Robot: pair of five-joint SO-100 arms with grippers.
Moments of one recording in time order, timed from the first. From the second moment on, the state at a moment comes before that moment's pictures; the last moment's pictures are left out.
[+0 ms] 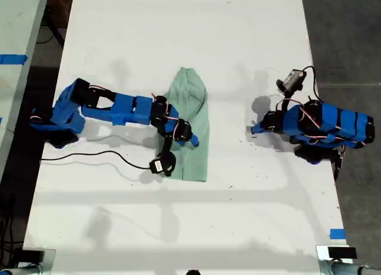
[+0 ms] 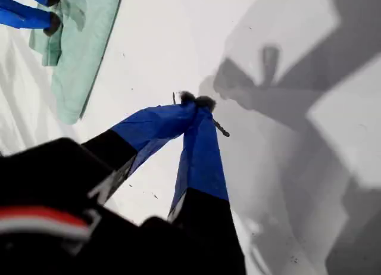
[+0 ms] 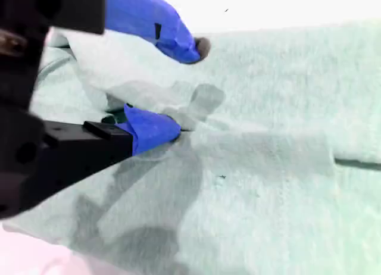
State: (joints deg) arm 0 -4.0 59.7 58.1 67.8 6.2; arm 1 14.3 200.4 175.1 75.6 -9.1
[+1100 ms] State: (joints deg) arm 0 -13.9 183.6 161.5 51.7 6.2; arm 1 14.6 200.4 175.1 75.6 -9.4
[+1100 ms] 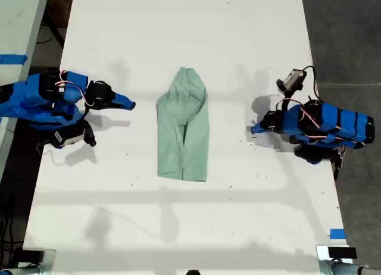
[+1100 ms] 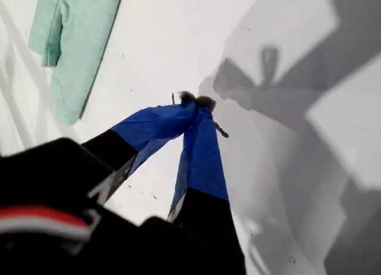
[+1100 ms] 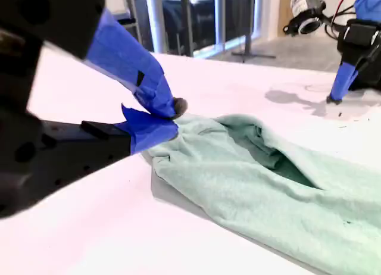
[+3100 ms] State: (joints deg) arm 0 -13.9 205.8 184.0 50.4 12.4; arm 1 14.6 200.4 175.1 75.6 -9.4
